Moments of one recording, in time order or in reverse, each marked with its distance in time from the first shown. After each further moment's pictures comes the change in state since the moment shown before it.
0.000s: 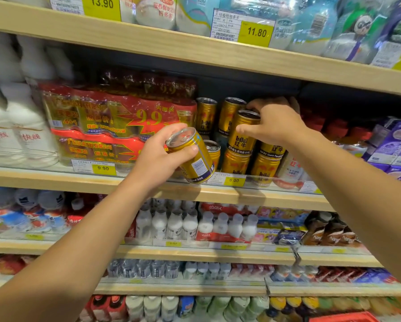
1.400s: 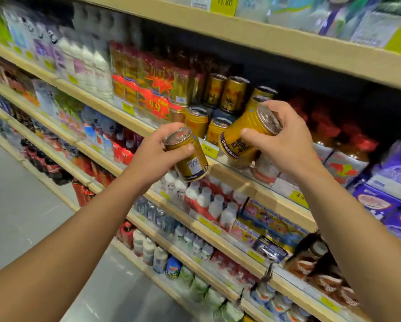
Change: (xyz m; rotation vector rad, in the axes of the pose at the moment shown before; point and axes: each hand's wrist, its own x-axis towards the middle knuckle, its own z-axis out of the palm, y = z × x) left_hand -0.103 0.027 0.179 0.135 0.520 -0.131; right_hand -0.092 0.125 0.003 1.010 0.011 -0.405
